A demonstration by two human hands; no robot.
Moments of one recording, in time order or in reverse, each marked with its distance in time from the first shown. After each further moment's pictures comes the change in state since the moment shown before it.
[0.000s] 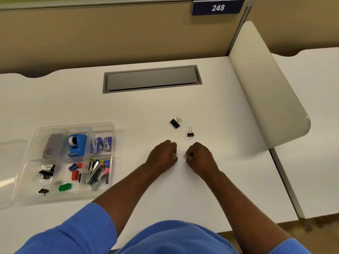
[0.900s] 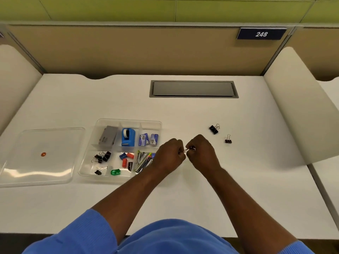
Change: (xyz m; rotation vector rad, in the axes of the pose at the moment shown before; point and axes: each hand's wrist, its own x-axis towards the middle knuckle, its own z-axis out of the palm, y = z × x) left_hand -0.095 -0.076 -0.089 -0.112 0.293 -0.008; right_hand -0.023 -0.150 0.052 0.082 0.161 -0.256
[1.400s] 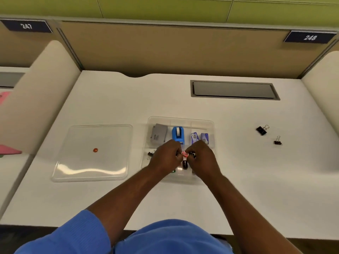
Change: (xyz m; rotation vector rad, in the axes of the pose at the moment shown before) left_hand -0.068 -0.183 -0.135 -0.016 0.010 -0.020; right_hand -0.022 -0.172 0.153 0.048 -0.025 -0.017
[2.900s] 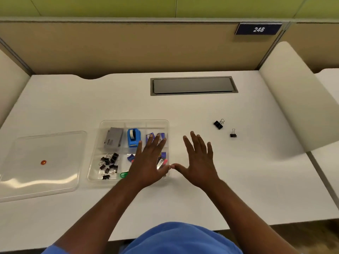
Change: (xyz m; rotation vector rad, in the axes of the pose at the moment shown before) left_hand 0.014 0.069 0.081 0.324 -0.088 0.155; right_hand -0.028 0.126 -0.101 -0.452 -0.003 -0.076
